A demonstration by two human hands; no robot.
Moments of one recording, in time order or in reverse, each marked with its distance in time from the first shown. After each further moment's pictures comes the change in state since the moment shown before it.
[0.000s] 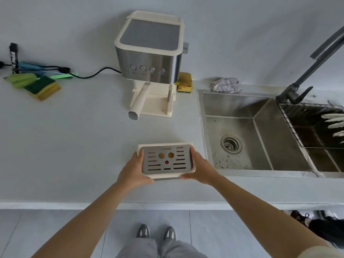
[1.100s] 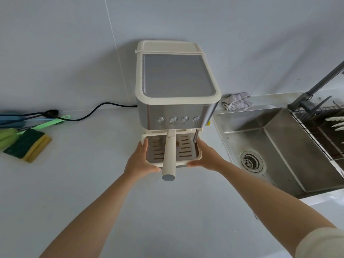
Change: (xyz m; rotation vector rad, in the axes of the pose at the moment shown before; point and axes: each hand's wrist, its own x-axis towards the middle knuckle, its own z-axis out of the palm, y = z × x) left_hand 0.193 -0.046 -0.128 -0.011 0.034 0.186; right_hand 0.167 -0.097 -0.047 0.045 0.122 0.080
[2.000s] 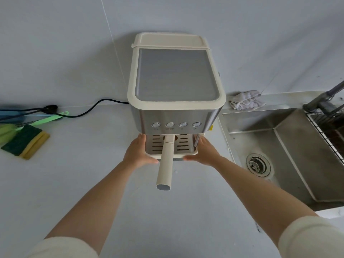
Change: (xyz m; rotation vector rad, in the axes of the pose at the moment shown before) left_hand 0.044 0.002 -0.008 0.009 0.016 -0.025; right_hand 0.048 0.015 -0.001 -0.229 0.015 0.076
